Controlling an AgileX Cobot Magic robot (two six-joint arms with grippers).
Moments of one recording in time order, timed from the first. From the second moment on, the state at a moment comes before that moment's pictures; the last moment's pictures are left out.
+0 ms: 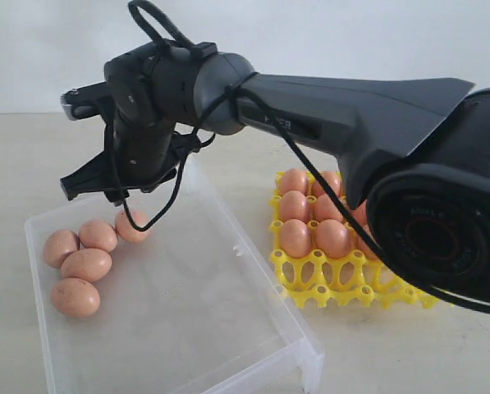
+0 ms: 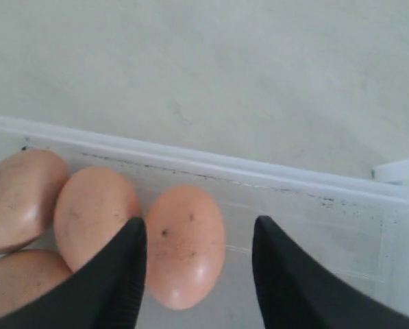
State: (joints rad) left arm -0.03 0.00 0.00 -0.14 0.27 0.26; right arm 0.71 2.37 -2.12 -0.03 0.85 0.21
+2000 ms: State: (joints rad) left arm -0.03 0.00 0.00 -0.14 0.27 0.26; right arm 0.68 2.37 -2.12 0.10 0.87 0.12
